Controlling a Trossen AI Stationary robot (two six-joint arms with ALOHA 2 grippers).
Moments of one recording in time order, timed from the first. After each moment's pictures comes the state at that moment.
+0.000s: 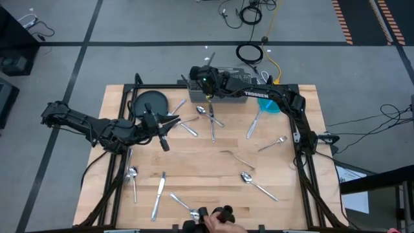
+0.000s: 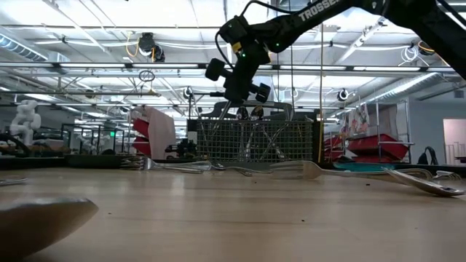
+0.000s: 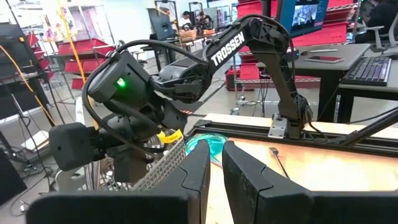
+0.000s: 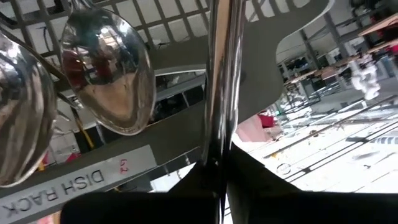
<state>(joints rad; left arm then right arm) -0.31 0.96 0.81 0.10 -0.75 0.10 -0.42 2.14 1.78 -0.20 0.74 -2.29</state>
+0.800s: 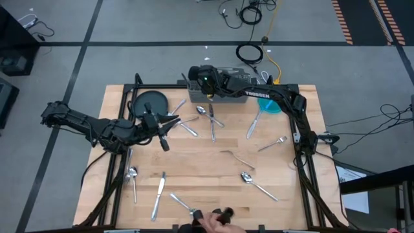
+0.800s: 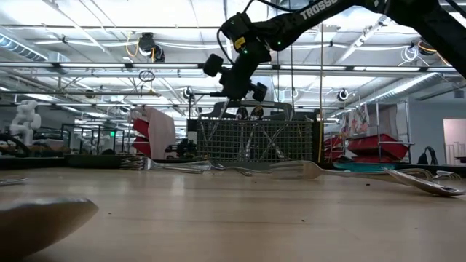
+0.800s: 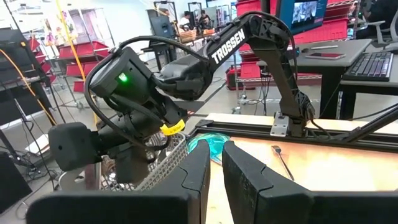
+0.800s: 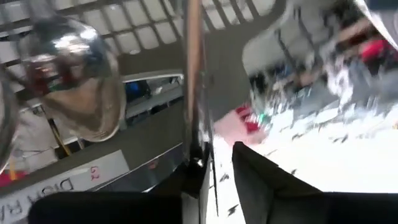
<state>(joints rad) -0.31 0.96 0.81 0.10 -0.75 0.12 -0.41 2.14 1.77 -0.14 0.66 -2.28</state>
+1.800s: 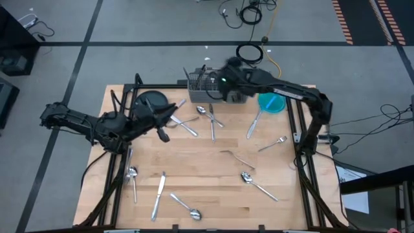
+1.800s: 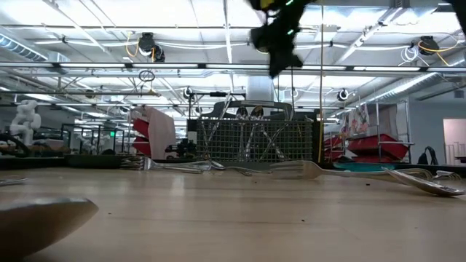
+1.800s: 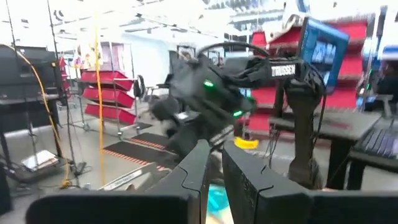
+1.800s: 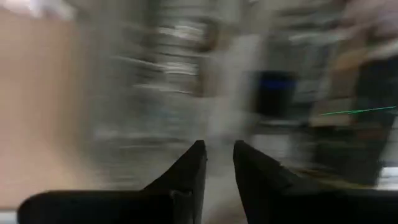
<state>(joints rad) -0.26 0.96 0.81 0.39 -0.75 0.16 -0.36 1.78 1.77 -1.00 0.59 -0.72</state>
